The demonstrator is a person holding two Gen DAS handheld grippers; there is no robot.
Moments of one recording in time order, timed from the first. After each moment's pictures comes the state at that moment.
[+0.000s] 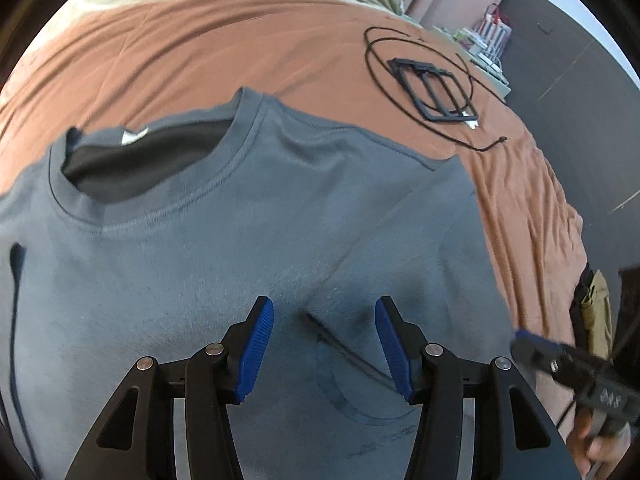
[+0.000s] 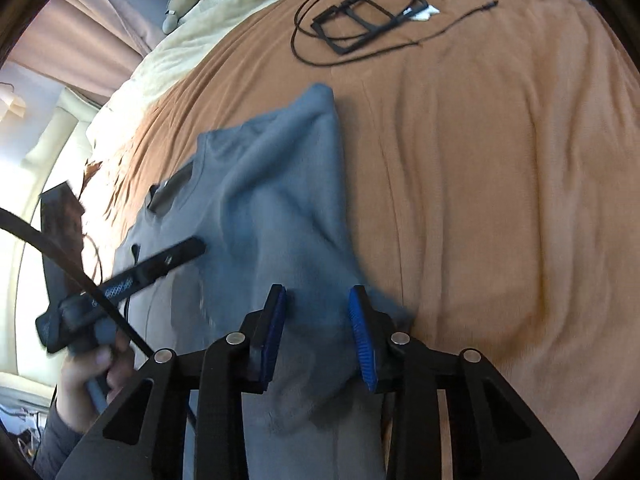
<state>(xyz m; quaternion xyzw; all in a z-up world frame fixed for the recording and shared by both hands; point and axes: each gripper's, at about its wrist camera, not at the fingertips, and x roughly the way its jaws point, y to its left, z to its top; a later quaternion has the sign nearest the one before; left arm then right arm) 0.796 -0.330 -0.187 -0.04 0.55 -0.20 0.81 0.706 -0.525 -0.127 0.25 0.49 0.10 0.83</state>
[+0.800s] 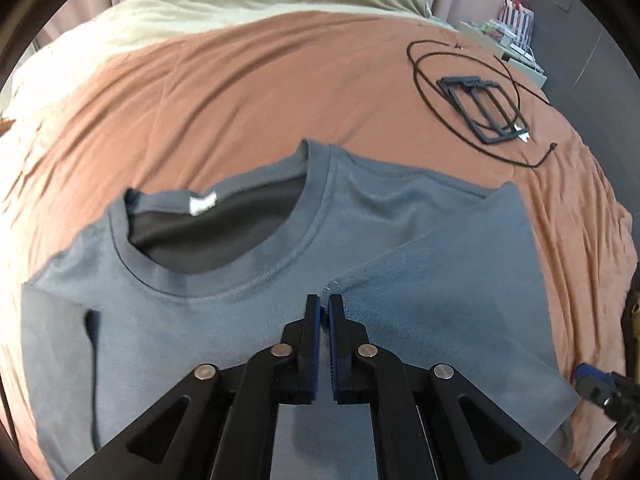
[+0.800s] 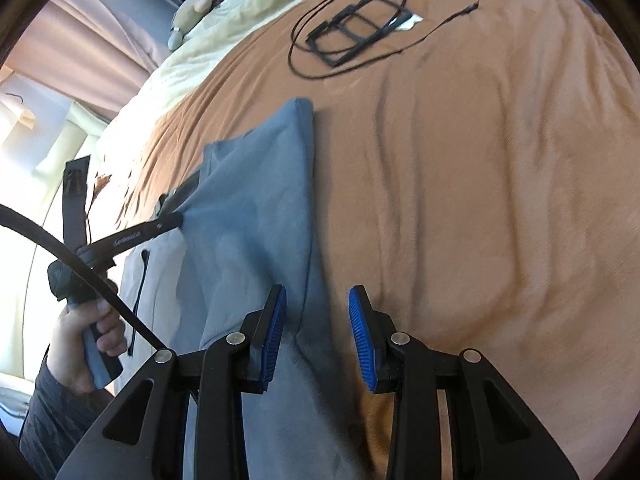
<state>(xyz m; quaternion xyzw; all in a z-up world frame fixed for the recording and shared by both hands) 0.829 -0.318 -0.169 0.05 0.53 -0.13 0.84 0.669 -0.544 -0.126 0.27 0.46 0.10 0.84</state>
